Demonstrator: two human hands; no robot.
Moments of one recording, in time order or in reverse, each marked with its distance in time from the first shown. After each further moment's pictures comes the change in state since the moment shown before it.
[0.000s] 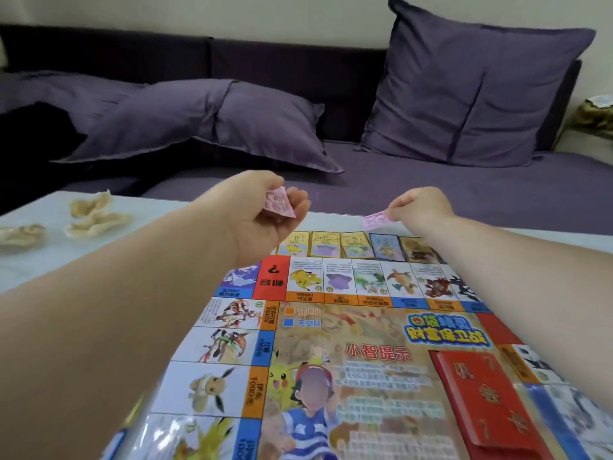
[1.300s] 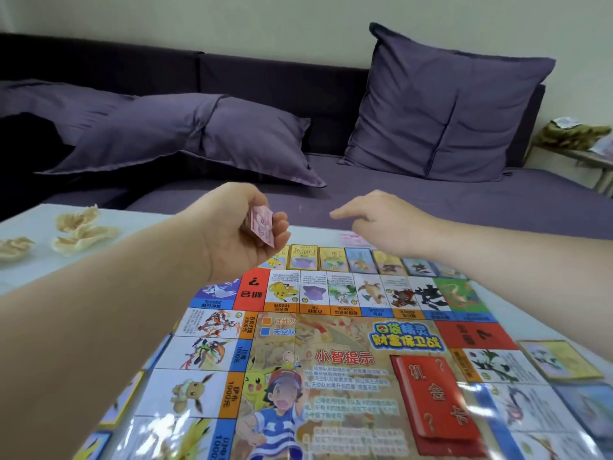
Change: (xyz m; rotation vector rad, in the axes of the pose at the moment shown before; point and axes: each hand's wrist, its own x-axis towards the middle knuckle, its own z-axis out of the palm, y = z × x) left_hand -0.028 0.005 0.010 0.171 0.011 -0.038; right_hand -0.054 -0.038 -0.046 -0.451 -0.317 -0.656
